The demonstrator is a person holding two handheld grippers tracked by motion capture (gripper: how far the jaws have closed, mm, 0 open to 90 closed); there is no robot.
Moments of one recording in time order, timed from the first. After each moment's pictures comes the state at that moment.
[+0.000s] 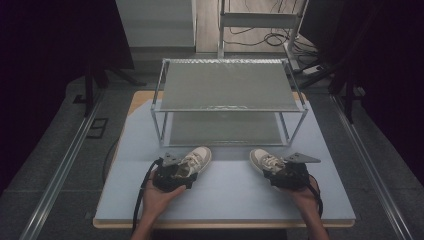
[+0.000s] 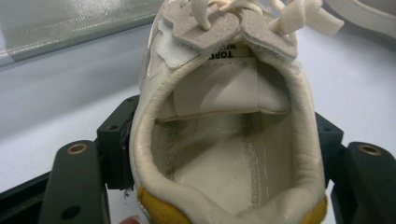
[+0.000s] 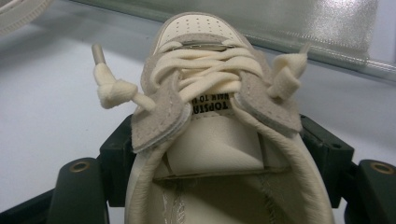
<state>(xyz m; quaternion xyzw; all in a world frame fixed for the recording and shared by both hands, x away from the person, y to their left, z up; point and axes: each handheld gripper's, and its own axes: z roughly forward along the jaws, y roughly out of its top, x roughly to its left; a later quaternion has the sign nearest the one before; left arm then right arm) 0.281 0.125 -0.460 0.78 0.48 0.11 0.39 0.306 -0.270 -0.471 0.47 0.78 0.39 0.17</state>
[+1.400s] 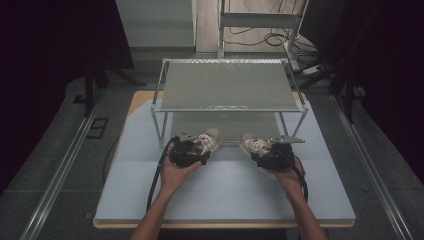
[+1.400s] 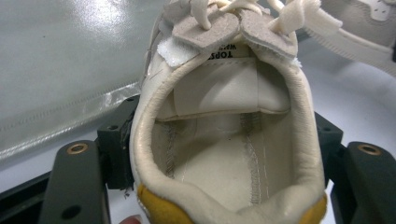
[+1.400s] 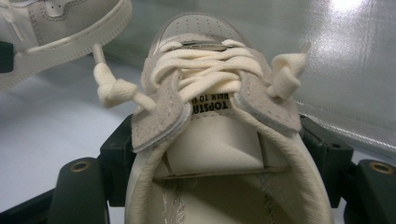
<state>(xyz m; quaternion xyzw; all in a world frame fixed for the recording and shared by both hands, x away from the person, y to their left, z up) 0.349 0.085 -0.447 0.78 0.48 0.13 0.39 0.351 -0.228 -0.448 0.47 0.77 0.40 0.17</state>
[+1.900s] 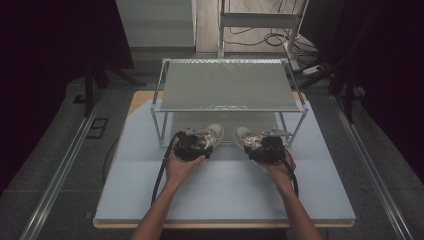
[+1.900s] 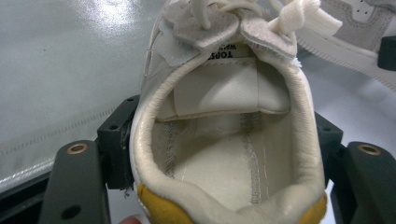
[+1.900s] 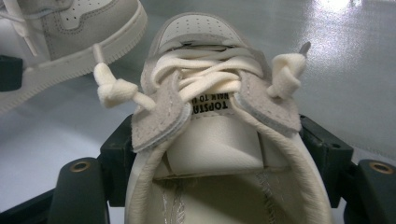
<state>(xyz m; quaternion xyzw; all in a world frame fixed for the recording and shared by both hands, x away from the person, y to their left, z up) 0.370 0.074 -0.450 0.77 0.49 0.14 0.38 0.375 -0.207 -0.452 0.48 0.76 0.39 0.18</state>
